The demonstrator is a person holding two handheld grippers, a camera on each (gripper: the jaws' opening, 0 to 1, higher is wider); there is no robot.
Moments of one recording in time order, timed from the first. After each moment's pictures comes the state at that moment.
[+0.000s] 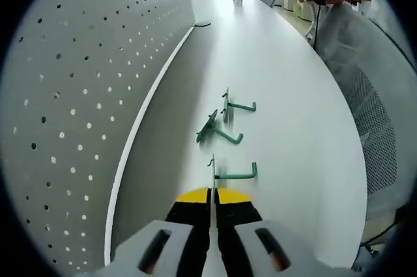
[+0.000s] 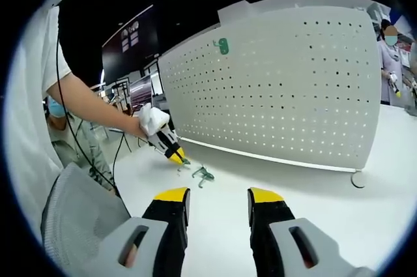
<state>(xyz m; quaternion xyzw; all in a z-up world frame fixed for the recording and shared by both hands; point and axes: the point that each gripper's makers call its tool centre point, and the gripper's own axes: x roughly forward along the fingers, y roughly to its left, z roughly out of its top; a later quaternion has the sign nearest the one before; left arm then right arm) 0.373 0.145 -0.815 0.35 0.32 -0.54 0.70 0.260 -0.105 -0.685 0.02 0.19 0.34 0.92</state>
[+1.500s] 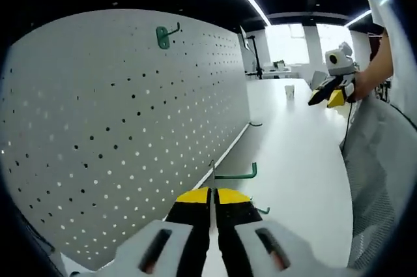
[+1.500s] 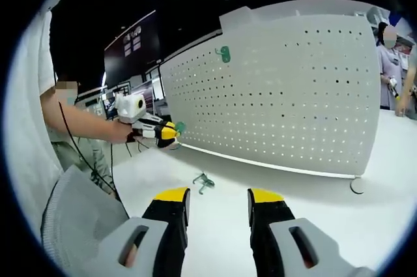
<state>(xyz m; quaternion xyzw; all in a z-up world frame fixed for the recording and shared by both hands) 0.377 0.118 -0.680 0.14 0.11 -0.45 0.88 0.262 -0.103 -0.675 0.03 0.17 0.34 0.92</state>
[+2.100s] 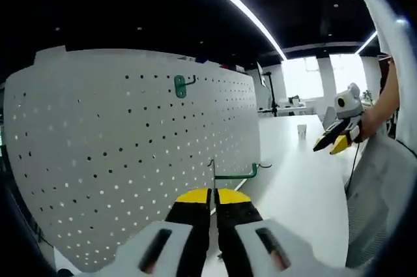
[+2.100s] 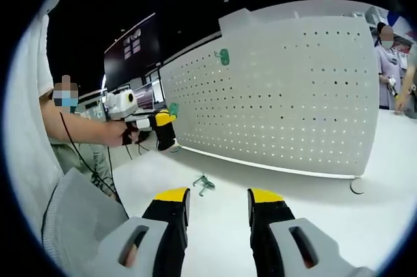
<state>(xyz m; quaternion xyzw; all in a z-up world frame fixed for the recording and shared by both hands) 0.370 0.110 -0.625 0.07 0.02 -0.42 0.91 0.262 -0.104 -0.674 0.03 0.16 0.34 0.93</state>
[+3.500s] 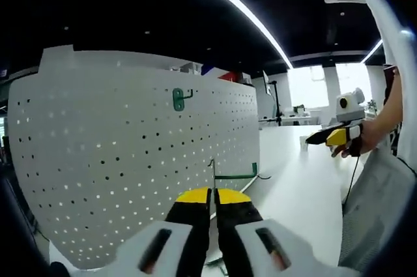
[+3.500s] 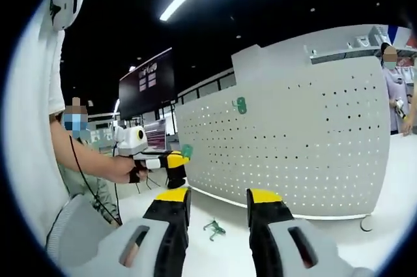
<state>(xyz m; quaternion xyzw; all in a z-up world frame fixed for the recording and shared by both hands) 0.360 0.092 -0.614 0.05 0.02 -0.40 0.91 0.278 -0.076 -0.604 0.06 0.03 0.37 0.93</state>
